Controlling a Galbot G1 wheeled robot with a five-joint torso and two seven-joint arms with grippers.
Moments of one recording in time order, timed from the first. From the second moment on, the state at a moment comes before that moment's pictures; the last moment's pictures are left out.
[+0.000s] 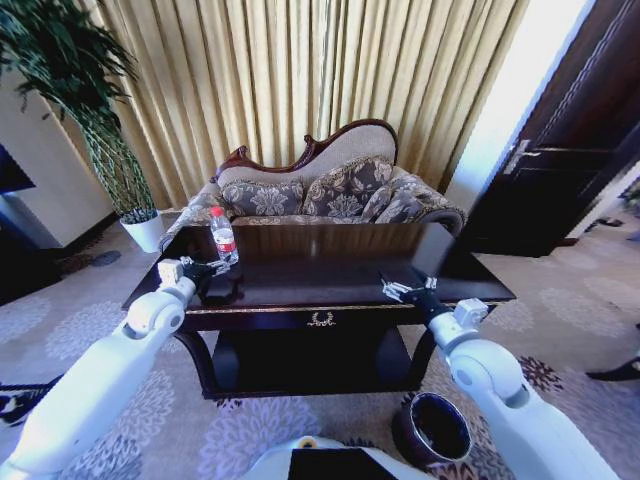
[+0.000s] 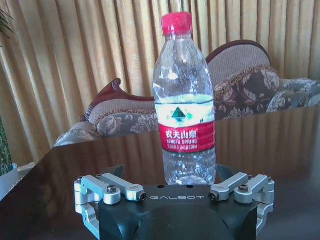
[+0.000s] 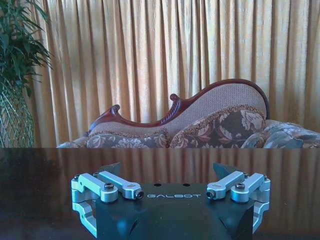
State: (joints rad) left arm 0.96 -0.75 -0.30 -1.87 -0.77 0.40 -0.23; right arm -1.39 0.94 0.56 2.24 0.70 -0.31 0.18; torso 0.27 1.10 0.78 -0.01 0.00
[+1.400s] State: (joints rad) left arm 0.81 -0.75 -0.16 -1.71 -0.72 0.35 -0.16; right arm -1.40 0.96 0.56 2.23 0.68 -0.29 0.15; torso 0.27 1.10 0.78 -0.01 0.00
